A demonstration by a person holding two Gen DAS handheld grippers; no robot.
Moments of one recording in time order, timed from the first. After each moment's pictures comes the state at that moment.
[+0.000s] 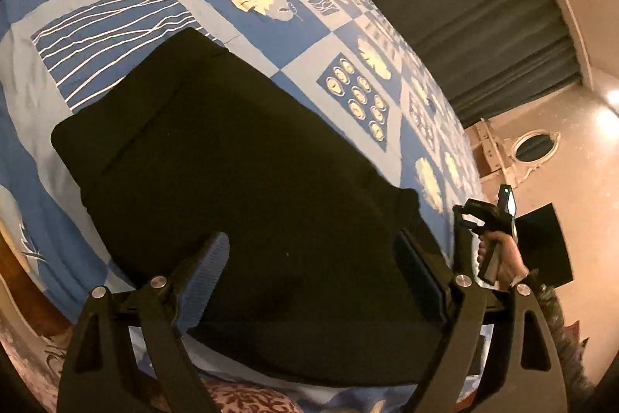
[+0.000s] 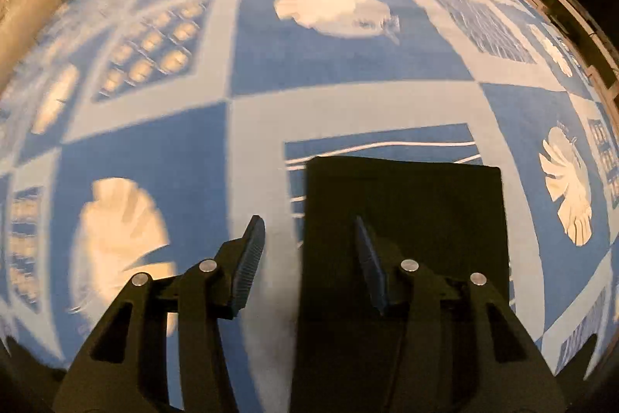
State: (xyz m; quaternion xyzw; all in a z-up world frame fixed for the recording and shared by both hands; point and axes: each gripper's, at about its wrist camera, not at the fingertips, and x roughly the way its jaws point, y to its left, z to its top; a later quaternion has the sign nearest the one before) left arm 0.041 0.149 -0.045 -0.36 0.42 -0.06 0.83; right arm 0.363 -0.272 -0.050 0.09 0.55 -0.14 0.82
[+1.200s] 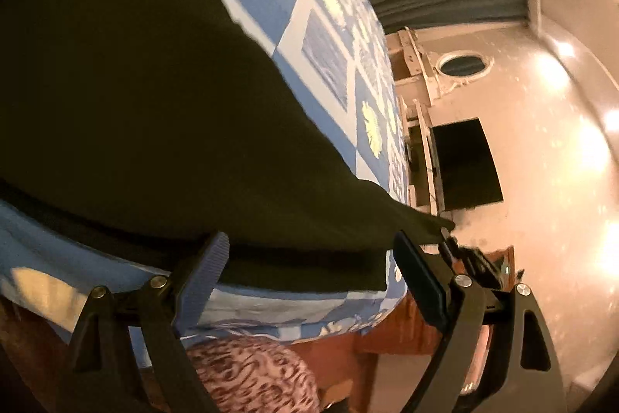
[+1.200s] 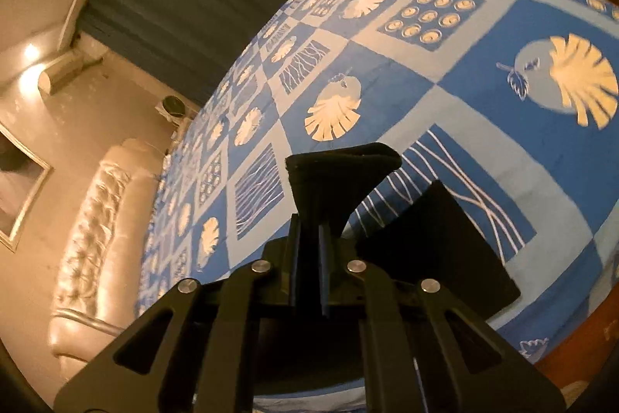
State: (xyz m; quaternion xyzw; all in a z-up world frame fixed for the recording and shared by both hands) left arm -0.002 -0.190 -0.050 -0.42 0.50 -0.26 0.71; right arm -0.054 -0.531 0.028 0.45 0.30 -0.06 0.84
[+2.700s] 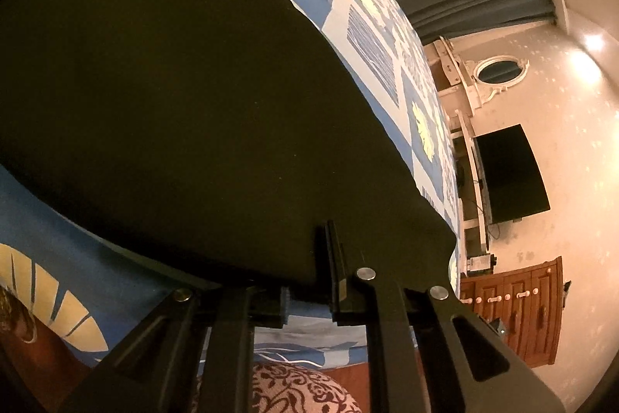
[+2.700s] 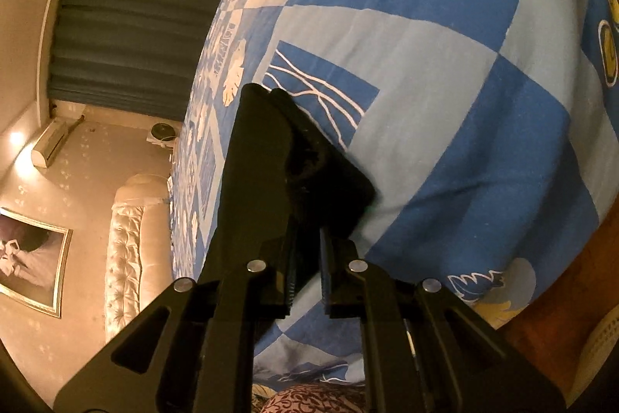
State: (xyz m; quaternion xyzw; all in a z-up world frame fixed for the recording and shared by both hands) left arm -0.021 -0.213 -0.083 -0.37 0.50 -0.18 0.76; right arm -0.144 -0.558 -0.101 0.58 0.32 -0.07 0.74
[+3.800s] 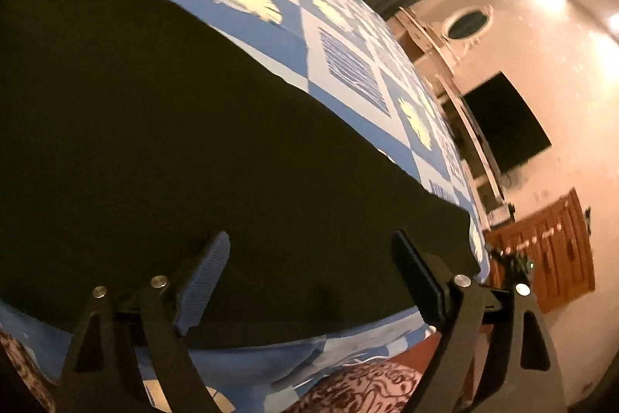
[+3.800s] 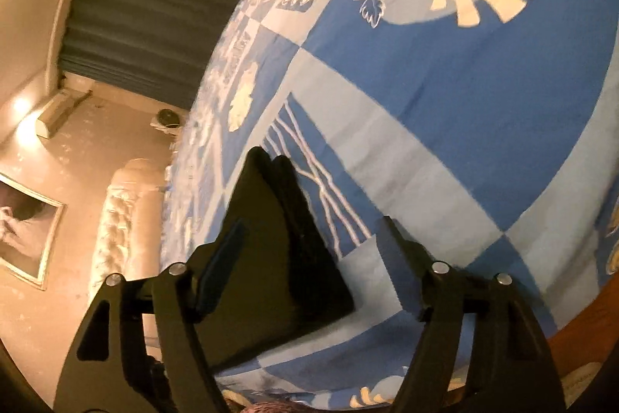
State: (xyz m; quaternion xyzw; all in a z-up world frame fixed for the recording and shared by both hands) left arm 0.013 -0.166 -0.063 -0.25 0.47 -0.26 0.81; right arm -0.118 -0.611 -0.092 0.54 0.32 -0.04 0.78
